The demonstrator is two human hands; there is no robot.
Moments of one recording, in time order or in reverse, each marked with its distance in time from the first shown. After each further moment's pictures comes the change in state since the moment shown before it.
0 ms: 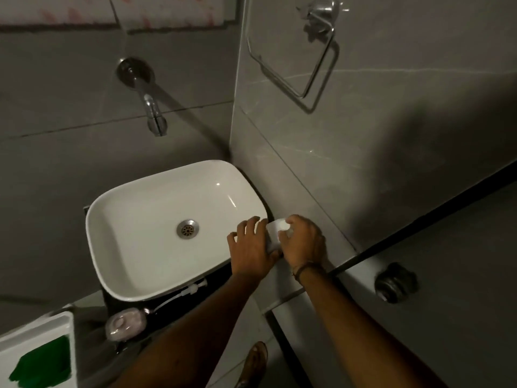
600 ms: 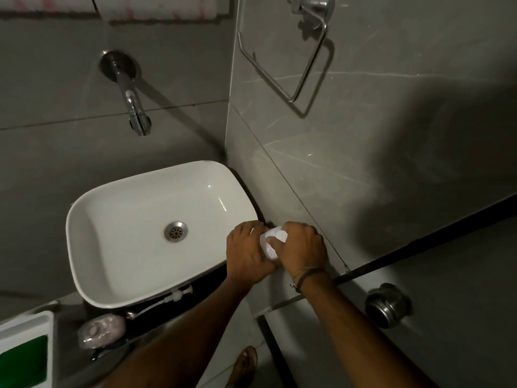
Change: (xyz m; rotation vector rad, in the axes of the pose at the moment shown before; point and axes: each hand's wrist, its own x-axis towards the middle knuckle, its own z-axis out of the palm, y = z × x) left_hand 0.023 0.011 0.029 -0.345 0.172 0.084; right_hand 0.028 0.007 -0.024 -0.186 -0.189 -0.090
